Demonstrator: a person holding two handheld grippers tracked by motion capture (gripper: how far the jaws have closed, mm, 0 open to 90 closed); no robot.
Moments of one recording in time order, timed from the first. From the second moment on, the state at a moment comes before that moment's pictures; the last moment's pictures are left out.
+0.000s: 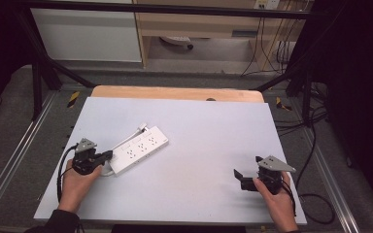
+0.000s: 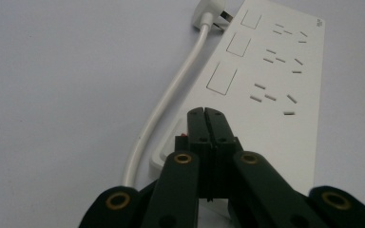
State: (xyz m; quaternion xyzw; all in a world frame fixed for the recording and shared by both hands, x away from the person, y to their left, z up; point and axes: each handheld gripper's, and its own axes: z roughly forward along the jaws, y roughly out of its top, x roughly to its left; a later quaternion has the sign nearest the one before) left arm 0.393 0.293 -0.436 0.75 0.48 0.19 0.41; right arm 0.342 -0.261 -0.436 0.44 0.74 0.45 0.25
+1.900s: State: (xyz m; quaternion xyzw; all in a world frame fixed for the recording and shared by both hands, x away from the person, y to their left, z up) left arm 0.391 0.288 -0.428 0.72 0.47 0.22 0.46; right arm 0.342 -0.260 -0.435 0.43 0.74 0.45 0.25
